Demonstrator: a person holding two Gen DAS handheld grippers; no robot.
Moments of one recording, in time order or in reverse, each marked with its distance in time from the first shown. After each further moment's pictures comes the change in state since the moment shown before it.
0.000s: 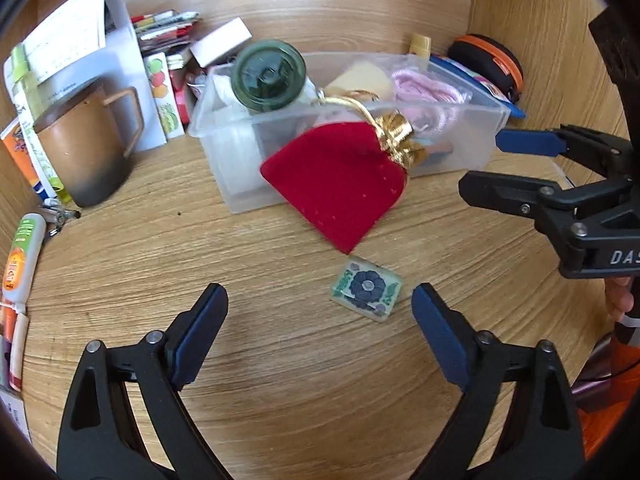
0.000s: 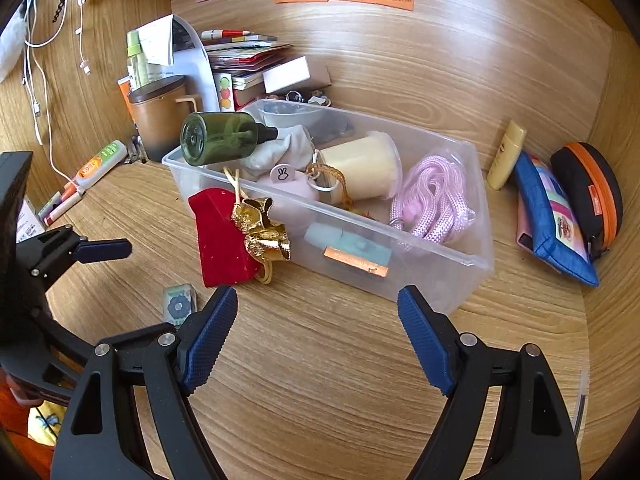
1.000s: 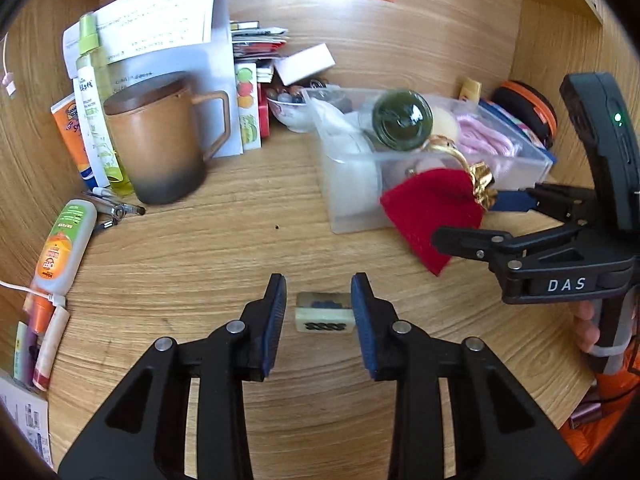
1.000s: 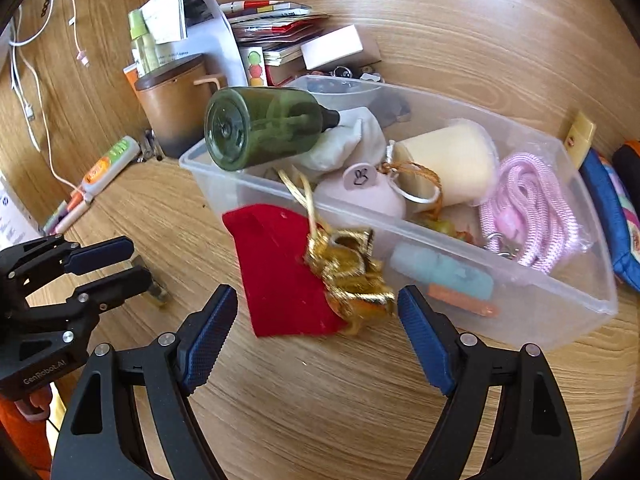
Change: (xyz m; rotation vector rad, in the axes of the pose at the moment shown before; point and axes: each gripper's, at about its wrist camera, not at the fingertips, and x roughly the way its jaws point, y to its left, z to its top) left arm -0.029 0.070 0.003 -0.105 -0.101 0.063; right arm 0.056 0.040 0.027 0.053 0.060 0.119
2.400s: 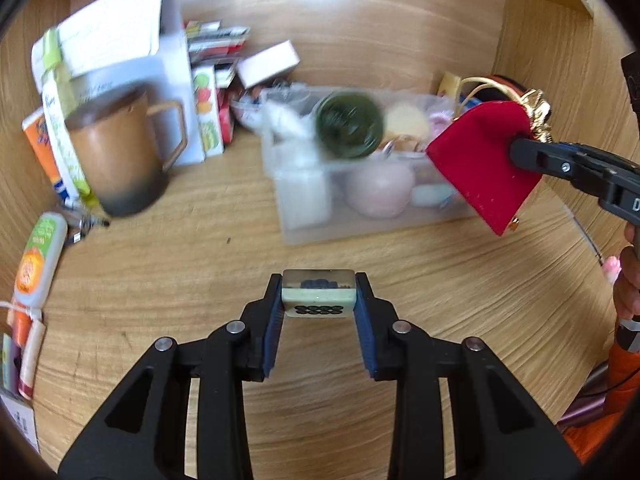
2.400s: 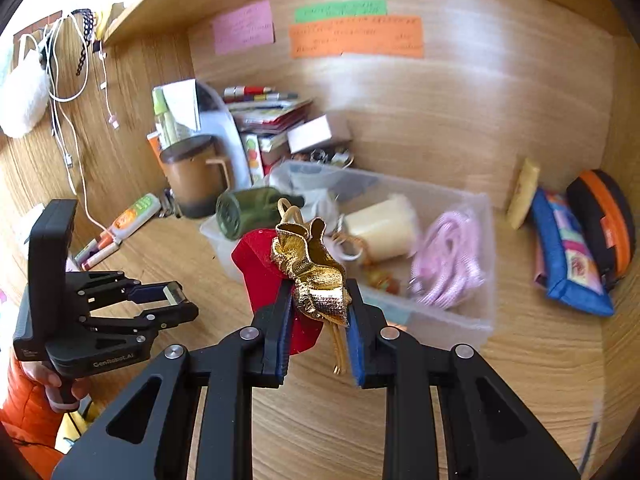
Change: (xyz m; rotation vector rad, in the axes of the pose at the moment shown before) left arm 0.006 -0.039 0.010 0.032 0.010 -0.043; right arm -0.094 -0.037 0.001 -0.028 -0.217 -0.010
